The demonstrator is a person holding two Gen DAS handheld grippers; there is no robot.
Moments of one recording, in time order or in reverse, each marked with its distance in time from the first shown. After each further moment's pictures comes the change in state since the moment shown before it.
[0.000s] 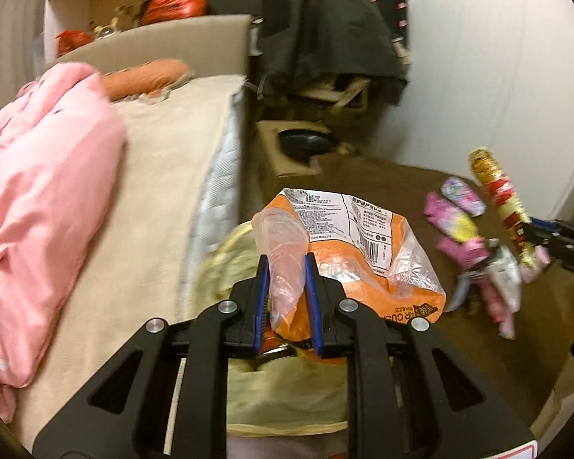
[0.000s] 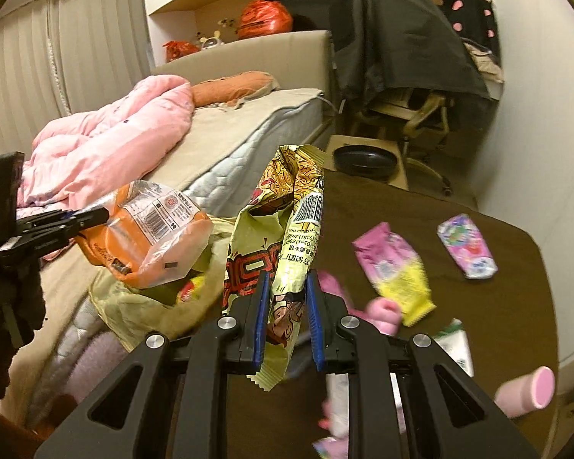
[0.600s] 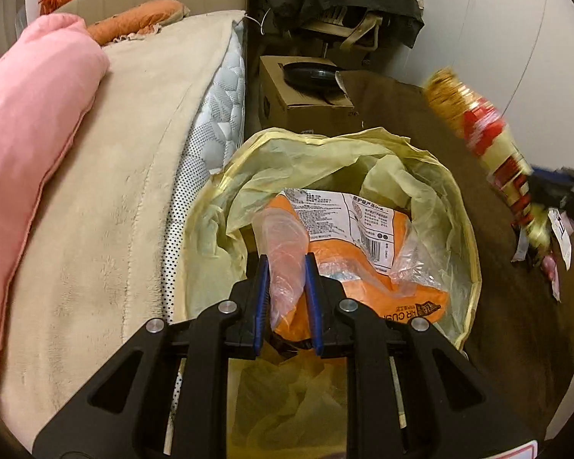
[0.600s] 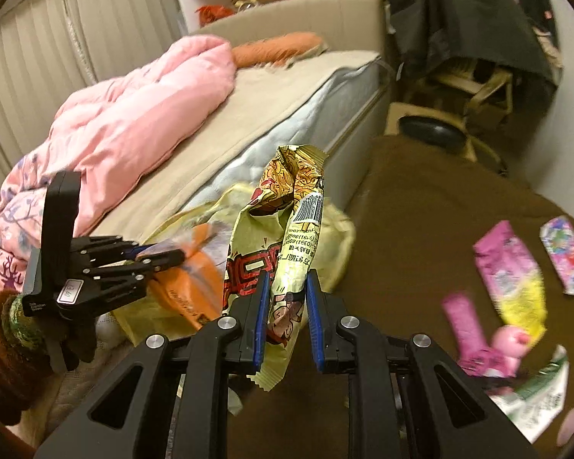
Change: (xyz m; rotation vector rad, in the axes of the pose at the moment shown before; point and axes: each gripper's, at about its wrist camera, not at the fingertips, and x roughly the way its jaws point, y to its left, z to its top) left arm 0.087 0.022 -0.039 0.008 0.205 -0.028; right arm 0.107 0.072 0.011 -0.042 0.158 0.166
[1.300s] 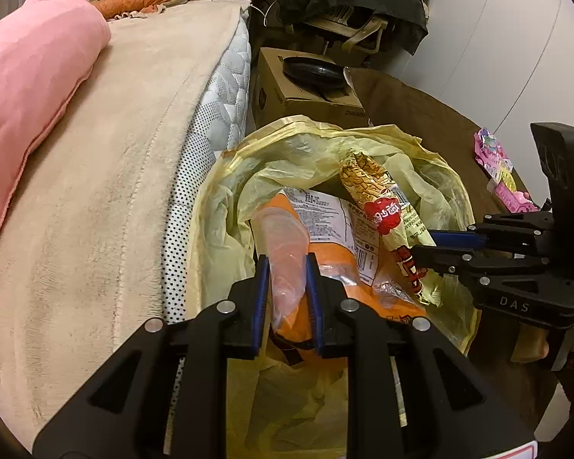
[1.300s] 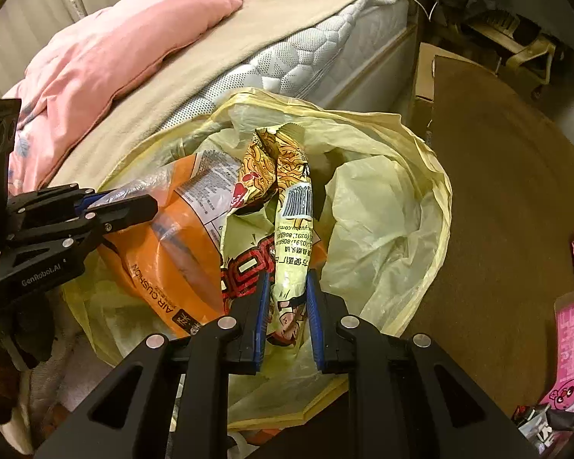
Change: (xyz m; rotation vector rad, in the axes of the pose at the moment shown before) left arm 0.013 0.020 -0.004 -0.071 0.017 -0.077; right arm 0.095 0.018 -0.010 -0.045 0.224 -0.040
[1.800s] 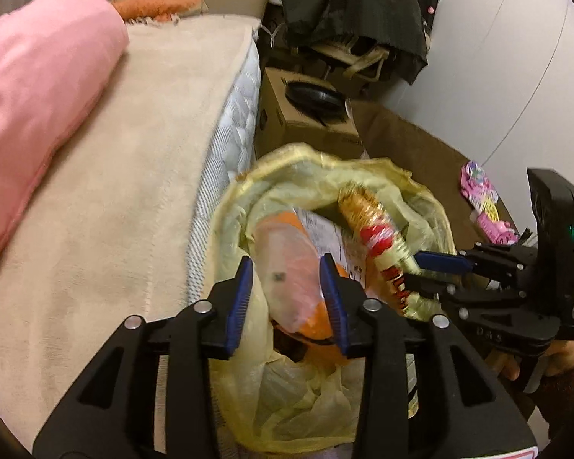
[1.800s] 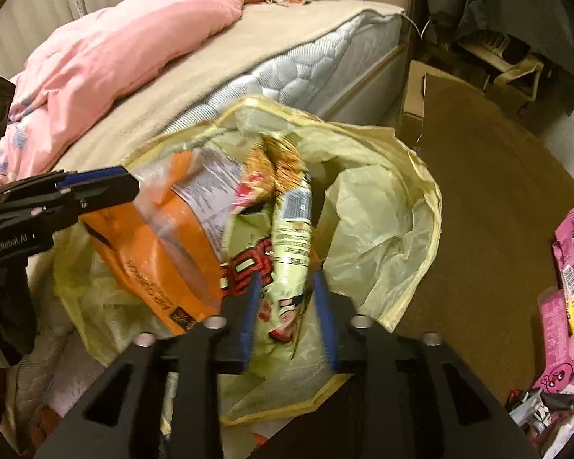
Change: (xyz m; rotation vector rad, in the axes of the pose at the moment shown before) left arm -0.036 0.013 0.001 -0.070 -0.105 -0.035; right arm -0.020 0.014 -0.010 -0.011 -0.076 -0.047
